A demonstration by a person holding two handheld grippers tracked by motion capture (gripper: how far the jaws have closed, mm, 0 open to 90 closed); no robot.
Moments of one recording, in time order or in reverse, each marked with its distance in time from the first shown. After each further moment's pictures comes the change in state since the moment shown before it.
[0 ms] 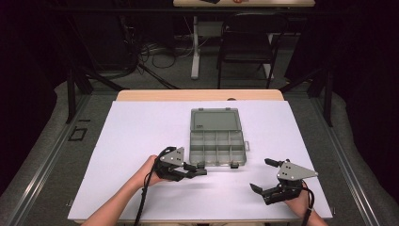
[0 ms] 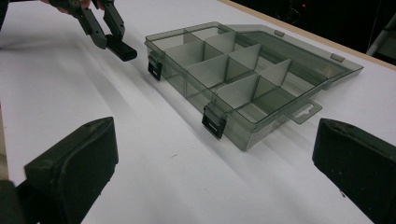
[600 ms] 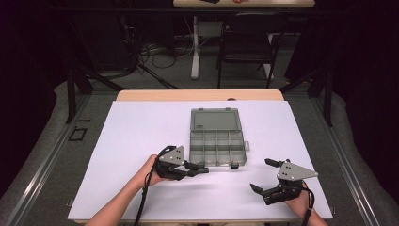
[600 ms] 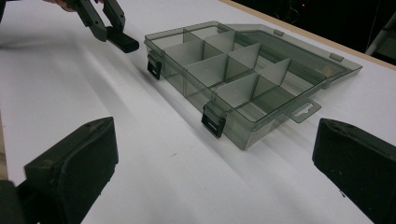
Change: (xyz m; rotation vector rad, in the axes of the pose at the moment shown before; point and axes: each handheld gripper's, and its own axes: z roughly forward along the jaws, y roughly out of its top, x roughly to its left) left arm -0.001 0.007 -0.003 -0.048 0.013 0.008; right arm 0.000 0.000 0.000 0.003 -0.004 -0.002
